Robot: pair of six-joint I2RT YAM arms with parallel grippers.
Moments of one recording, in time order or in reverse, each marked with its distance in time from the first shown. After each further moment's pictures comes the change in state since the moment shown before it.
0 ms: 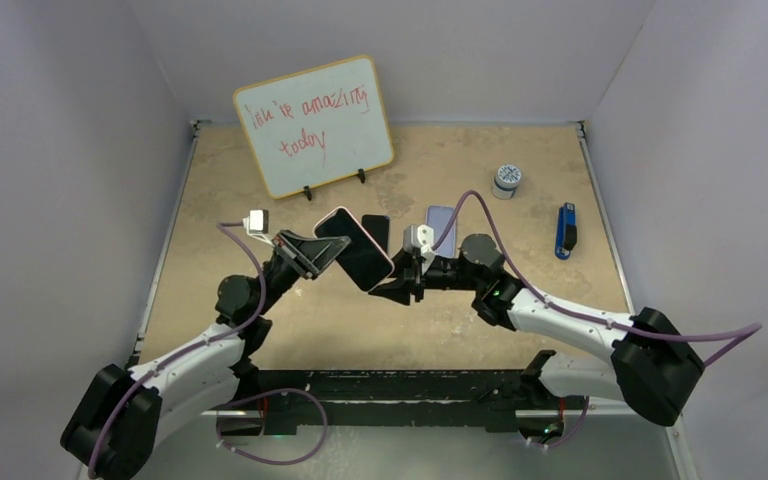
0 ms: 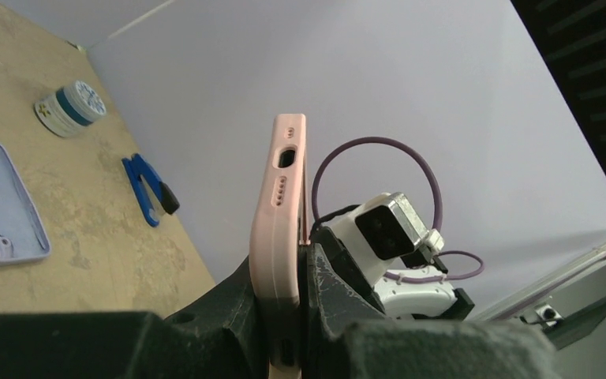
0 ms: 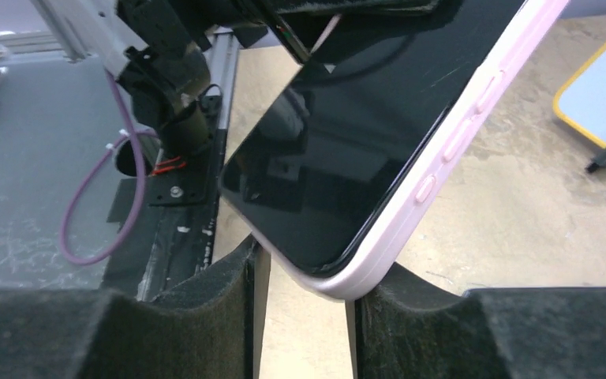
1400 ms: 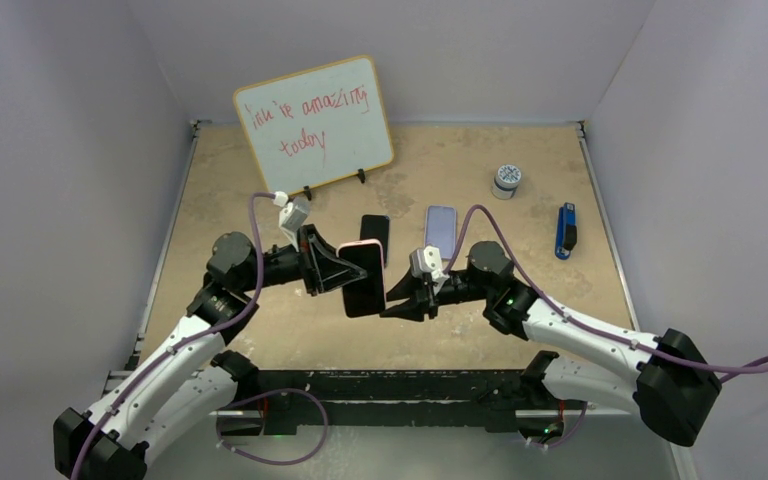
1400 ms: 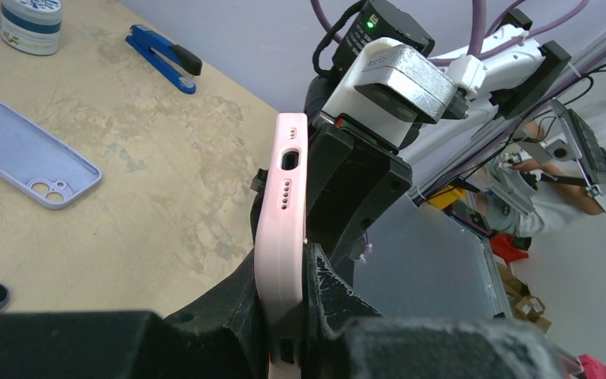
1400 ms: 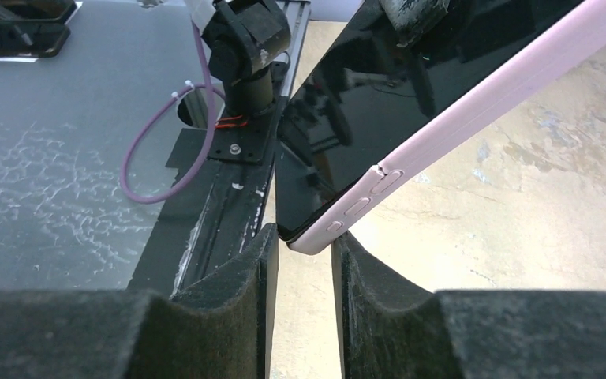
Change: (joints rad) left arm 0.002 -0.155 0.407 -0.888 0.526 0.681; right arm 0.005 -0.146 -0.035 -0.201 -0.143 -0.127
